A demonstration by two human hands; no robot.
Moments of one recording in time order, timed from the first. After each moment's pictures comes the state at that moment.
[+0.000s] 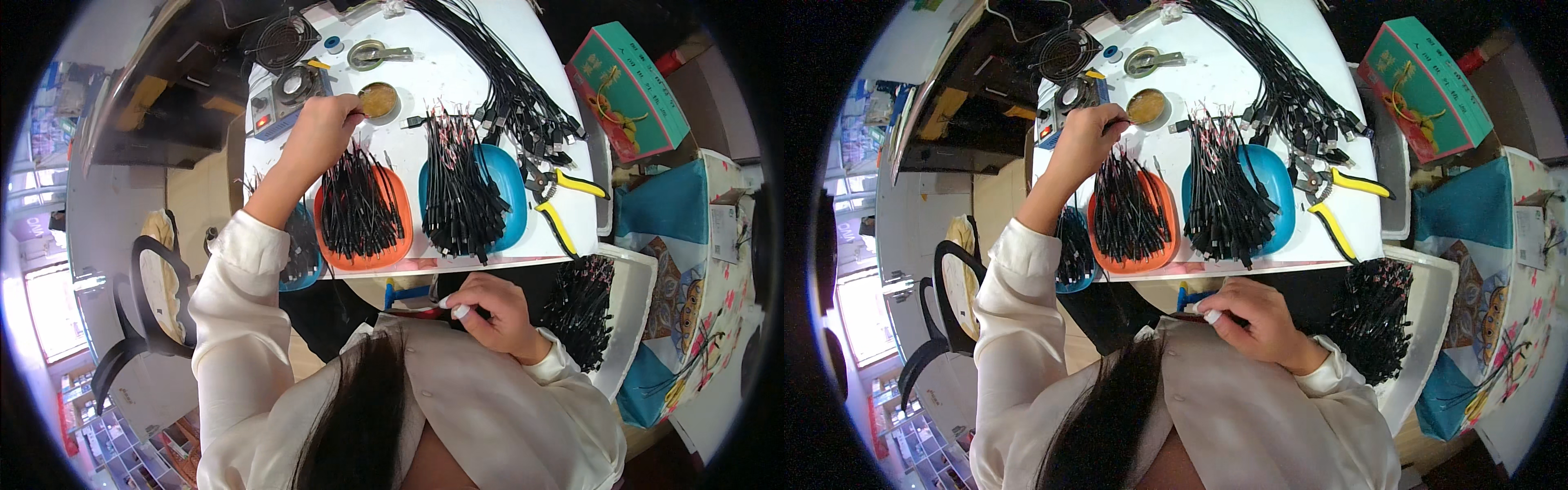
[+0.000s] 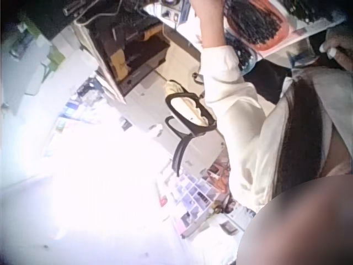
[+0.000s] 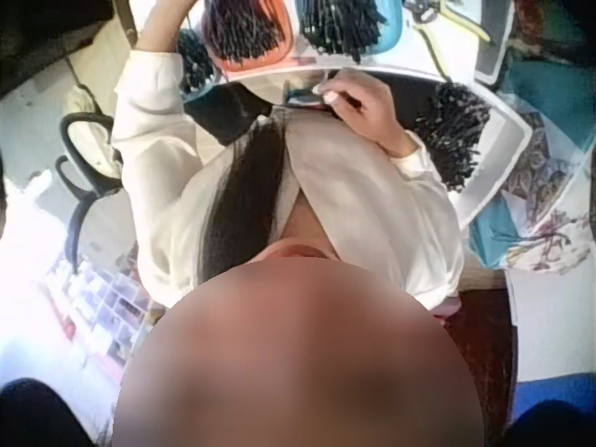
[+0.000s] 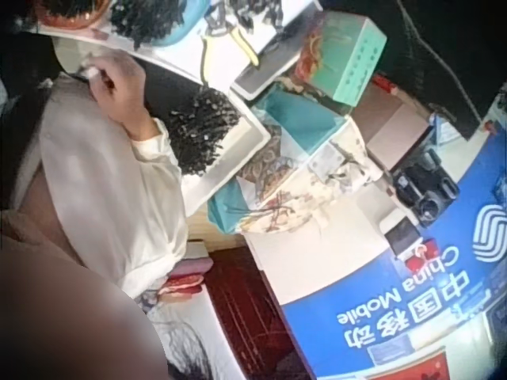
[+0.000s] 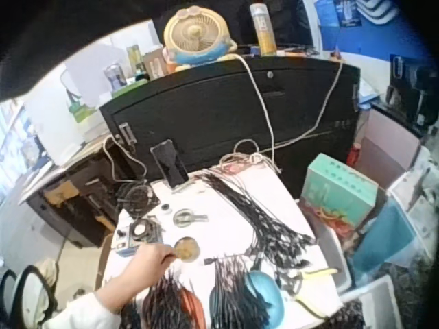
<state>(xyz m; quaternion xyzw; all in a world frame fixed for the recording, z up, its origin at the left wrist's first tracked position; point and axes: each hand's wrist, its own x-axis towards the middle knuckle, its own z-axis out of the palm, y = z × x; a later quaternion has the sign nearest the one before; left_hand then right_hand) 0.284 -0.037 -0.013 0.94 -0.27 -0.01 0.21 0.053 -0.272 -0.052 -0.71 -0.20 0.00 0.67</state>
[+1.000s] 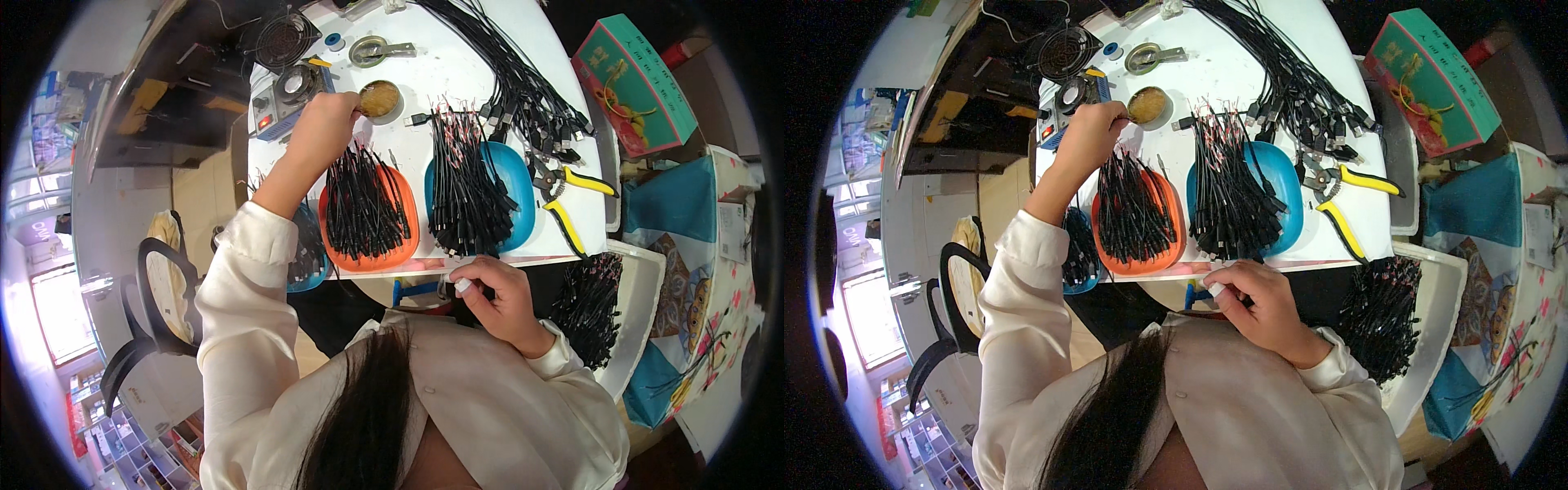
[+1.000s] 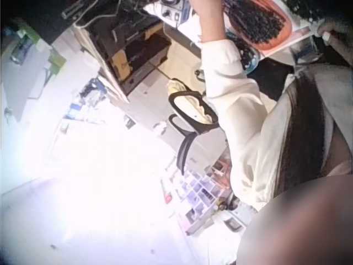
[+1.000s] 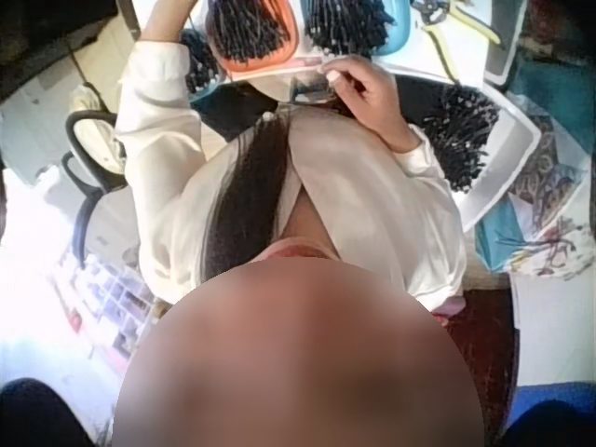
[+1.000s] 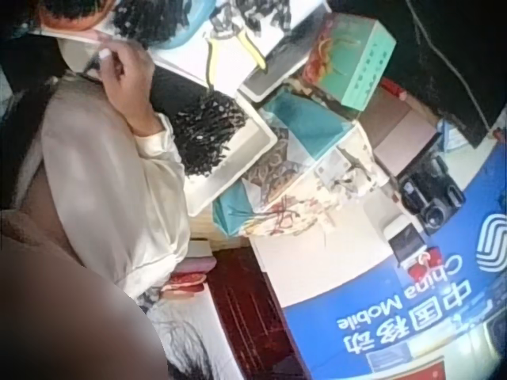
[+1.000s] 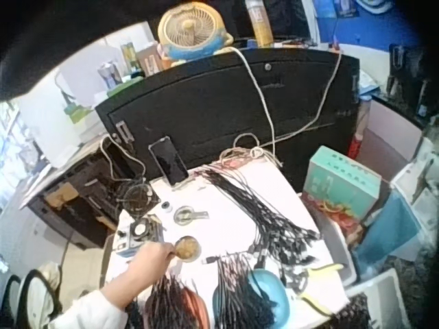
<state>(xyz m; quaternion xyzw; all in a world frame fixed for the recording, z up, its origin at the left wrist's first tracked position) 0.298 -0.029 -0.032 0.96 -0.25 0.01 0.13 0.063 -0.266 -0.055 -0.73 -0.11 0.03 0.68</state>
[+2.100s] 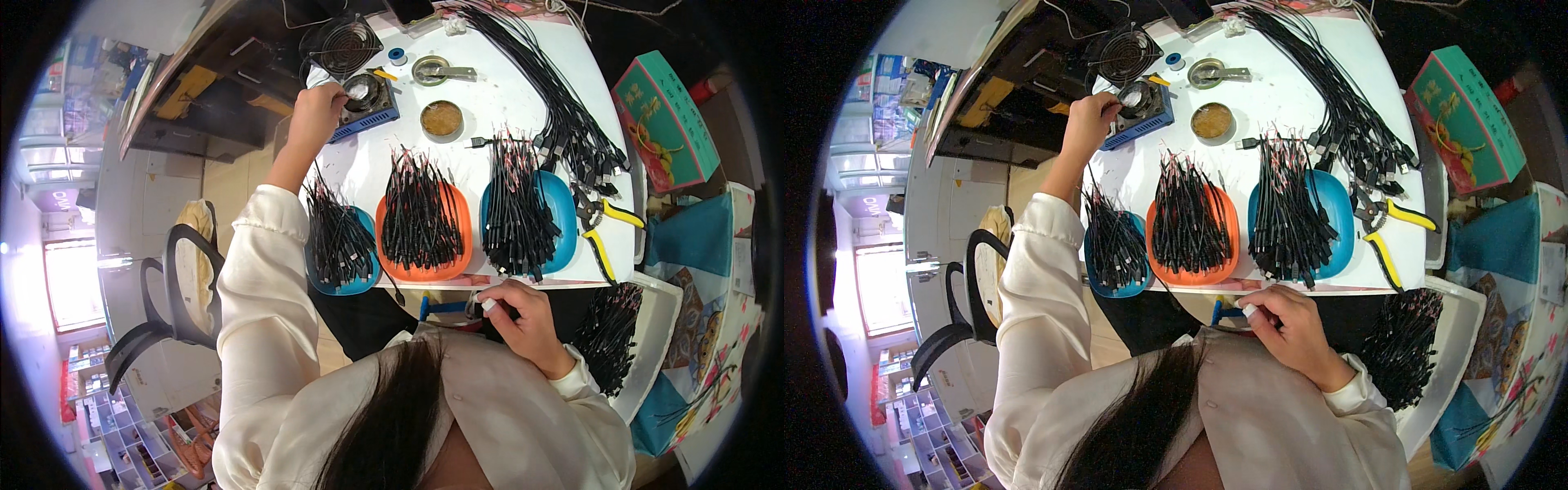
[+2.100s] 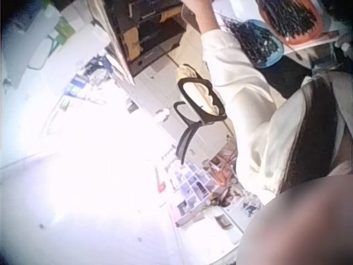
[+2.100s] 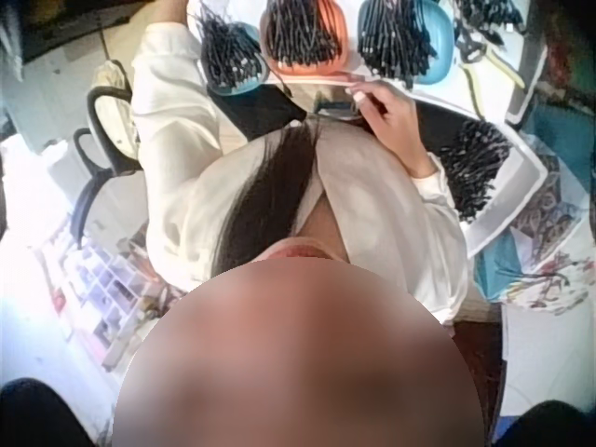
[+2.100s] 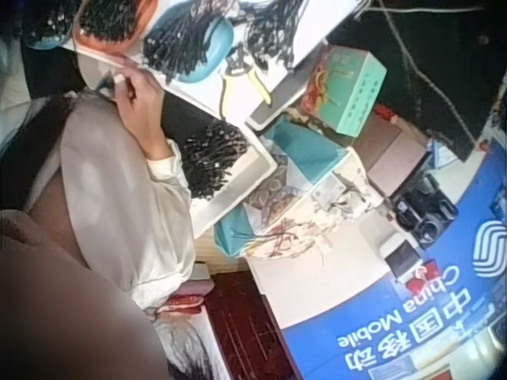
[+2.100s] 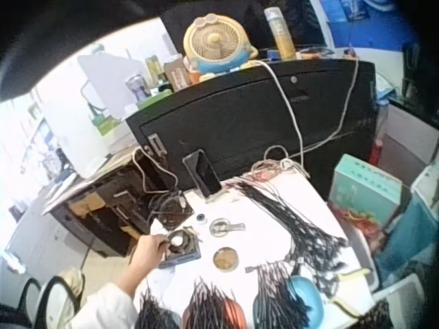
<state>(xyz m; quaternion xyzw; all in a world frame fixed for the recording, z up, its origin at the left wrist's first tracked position) 0.352 0.075 -0.026 0.96 -0.20 0.13 0.14 0.064 -0.244 -0.048 -0.76 -0.13 0.05 0.64</state>
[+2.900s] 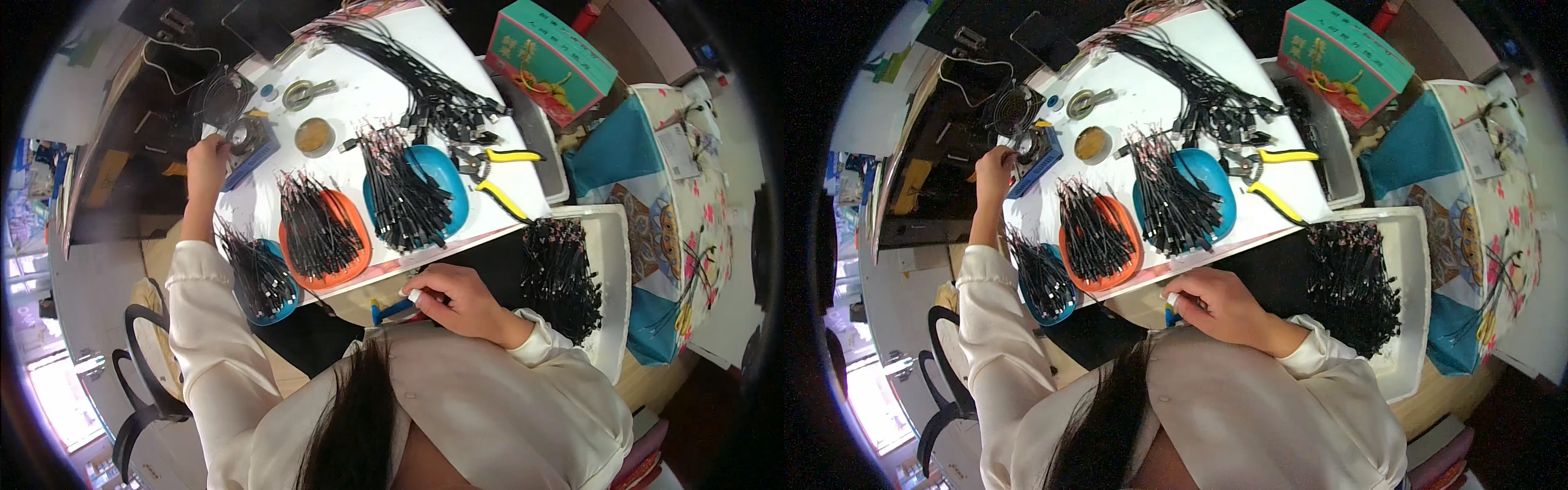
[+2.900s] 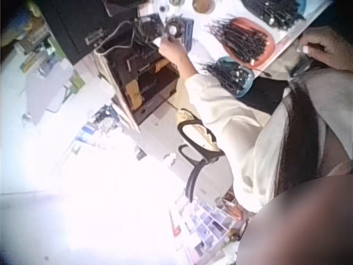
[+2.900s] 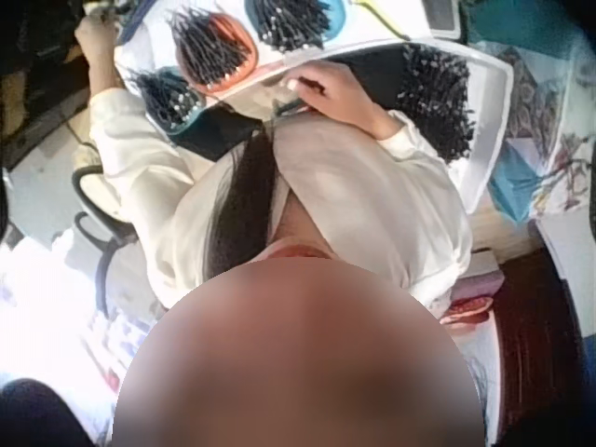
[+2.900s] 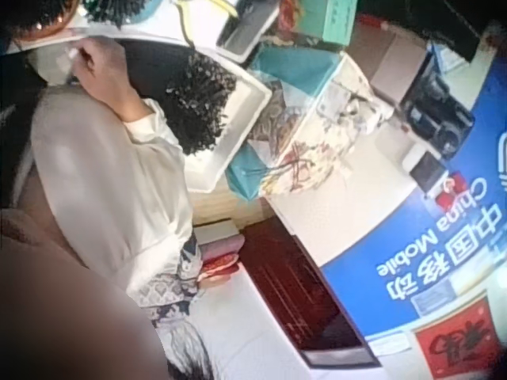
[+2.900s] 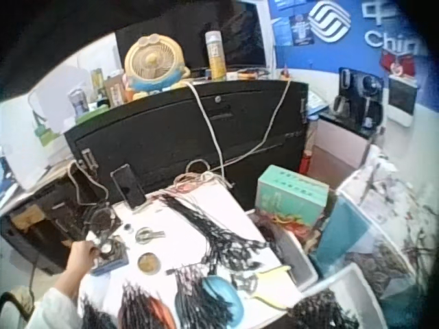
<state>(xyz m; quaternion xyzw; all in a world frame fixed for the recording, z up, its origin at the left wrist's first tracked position) 0.346 0.062 -0.013 0.97 -0.16 0.10 0.15 0.035 -0.264 -0.036 -0.77 -0.11 0.03 0.63</state>
